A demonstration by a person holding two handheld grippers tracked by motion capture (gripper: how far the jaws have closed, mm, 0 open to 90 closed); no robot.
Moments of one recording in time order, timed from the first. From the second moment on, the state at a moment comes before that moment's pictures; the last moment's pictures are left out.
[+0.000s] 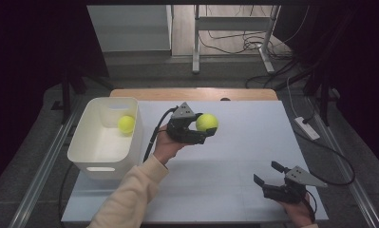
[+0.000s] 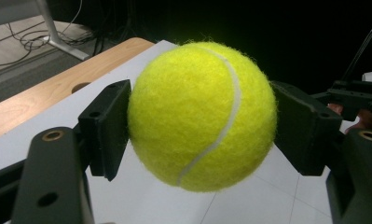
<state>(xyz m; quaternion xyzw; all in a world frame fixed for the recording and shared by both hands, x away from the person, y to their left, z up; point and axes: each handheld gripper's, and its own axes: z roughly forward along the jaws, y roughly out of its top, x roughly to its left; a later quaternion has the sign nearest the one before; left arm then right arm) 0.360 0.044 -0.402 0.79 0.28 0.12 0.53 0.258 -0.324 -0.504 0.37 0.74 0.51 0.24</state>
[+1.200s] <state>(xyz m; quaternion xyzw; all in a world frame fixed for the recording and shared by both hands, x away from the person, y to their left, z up) 0.349 0.079 -0.389 0.77 0.30 0.15 0.54 0.258 -0.323 -0.504 0.37 0.74 0.51 0.24</state>
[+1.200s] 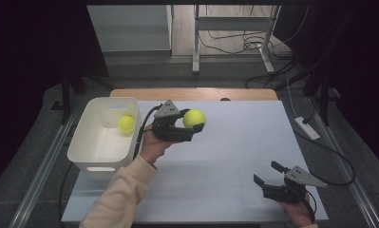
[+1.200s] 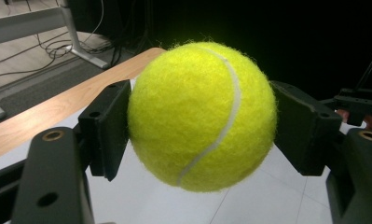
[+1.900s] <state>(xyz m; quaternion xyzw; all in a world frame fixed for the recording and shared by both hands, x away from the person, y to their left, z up) 0.337 0.111 -0.382 0.76 0.31 0.17 0.54 0.258 -0.323 -0.504 0.37 0.74 0.51 0.24</state>
